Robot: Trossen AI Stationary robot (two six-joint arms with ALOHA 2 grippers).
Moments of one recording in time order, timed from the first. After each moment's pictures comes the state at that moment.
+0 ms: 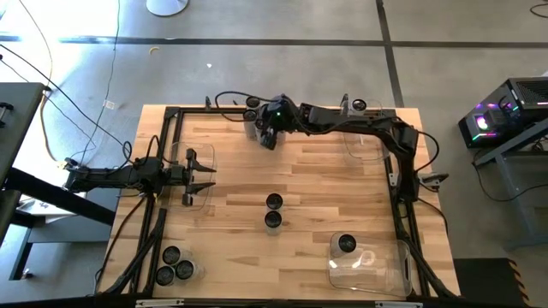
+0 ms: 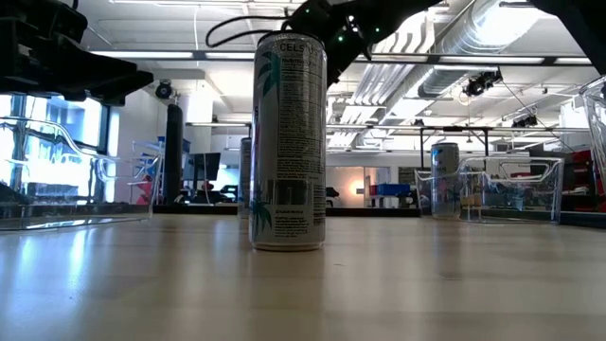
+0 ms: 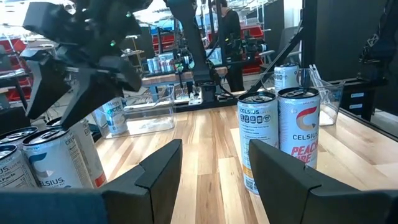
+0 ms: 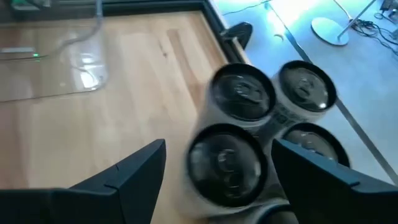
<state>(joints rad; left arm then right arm) -0.02 0.00 0.01 0.01 -0.04 0.16 -0.33 1.98 1.66 -0.33 0.13 -0.14</state>
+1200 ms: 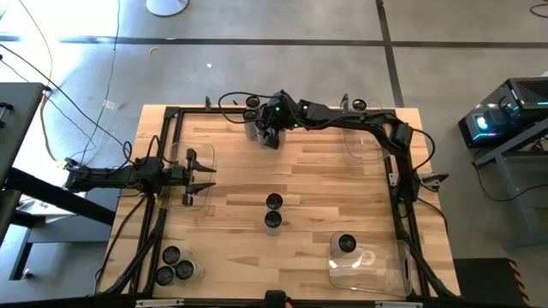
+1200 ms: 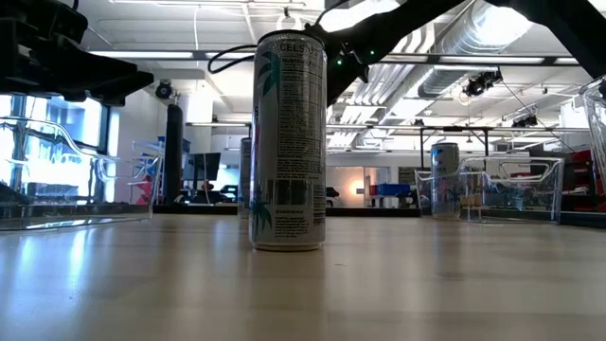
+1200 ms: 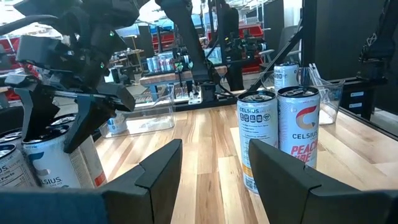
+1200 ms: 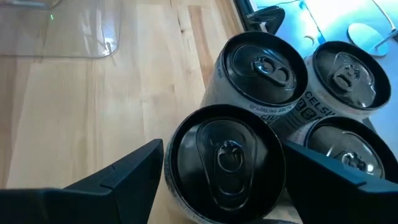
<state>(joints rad) -0.02 0.01 0.01 0.01 -0.04 0.16 -0.40 2.04 1.66 -0.33 -0.04 -0.29</state>
